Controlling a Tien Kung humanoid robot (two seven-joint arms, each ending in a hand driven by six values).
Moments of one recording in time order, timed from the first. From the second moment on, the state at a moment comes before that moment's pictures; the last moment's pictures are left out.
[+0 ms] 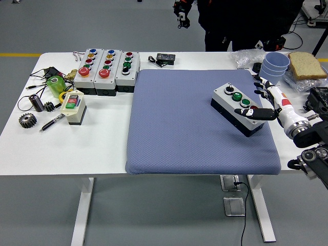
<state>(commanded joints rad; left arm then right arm) -0.08 0.00 -0.64 -0.18 0.92 0.17 0.14 0.51 -0.34 0.96 1.26 -1.45 -0.28 -0.19</state>
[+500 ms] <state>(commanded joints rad) -0.08 0.00 -0.64 -0.18 0.91 0.17 0.13 0.60 -0.30 0.86 1.18 -1.82 -0.27 -0.18</state>
